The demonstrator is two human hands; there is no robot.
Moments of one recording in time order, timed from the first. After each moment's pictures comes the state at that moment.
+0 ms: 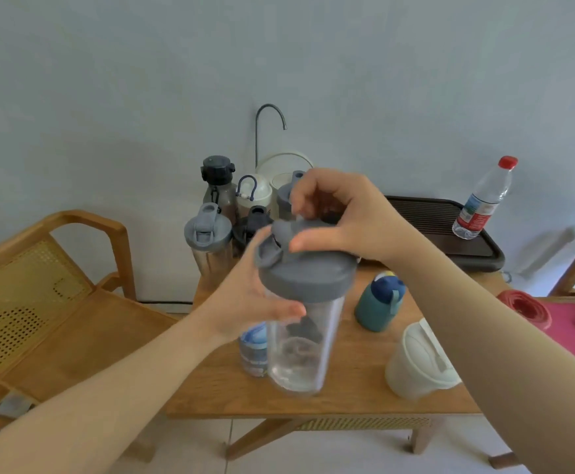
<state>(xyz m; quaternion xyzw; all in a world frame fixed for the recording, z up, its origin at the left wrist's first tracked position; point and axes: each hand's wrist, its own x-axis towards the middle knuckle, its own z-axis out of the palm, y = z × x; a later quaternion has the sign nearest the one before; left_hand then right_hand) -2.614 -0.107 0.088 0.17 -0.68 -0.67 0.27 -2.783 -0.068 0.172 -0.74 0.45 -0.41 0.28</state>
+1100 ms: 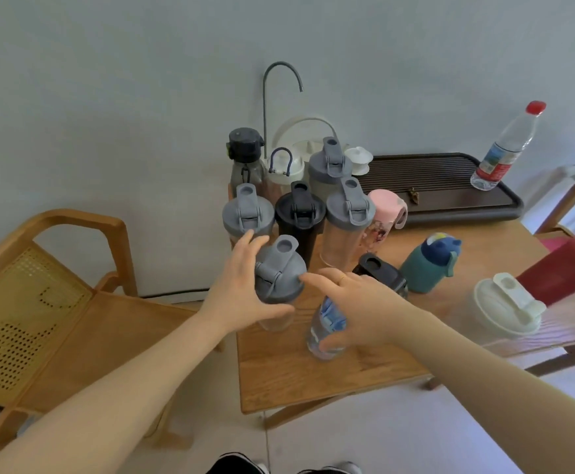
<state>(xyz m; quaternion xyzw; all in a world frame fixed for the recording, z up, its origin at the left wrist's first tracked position) -2.527 -0.224 -0.012 0.32 -0.88 -0.30 0.16 -2.694 -0.093 0.034 -0.70 0.70 0.06 0.15</state>
